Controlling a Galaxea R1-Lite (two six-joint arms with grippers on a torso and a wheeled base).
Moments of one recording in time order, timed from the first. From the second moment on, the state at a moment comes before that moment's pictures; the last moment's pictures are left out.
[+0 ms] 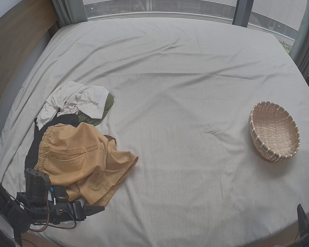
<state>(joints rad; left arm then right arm) -0.23 1.79 -0.09 -0.88 -0.35 -0.42 0.00 0.02 -0.02 0.00 0.01 0.00</state>
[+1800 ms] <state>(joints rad) -0.29 2.24 -0.12 -1.54 -0.22 -0.52 0.00 0.02 -0.02 0.00 0.01 0.00</state>
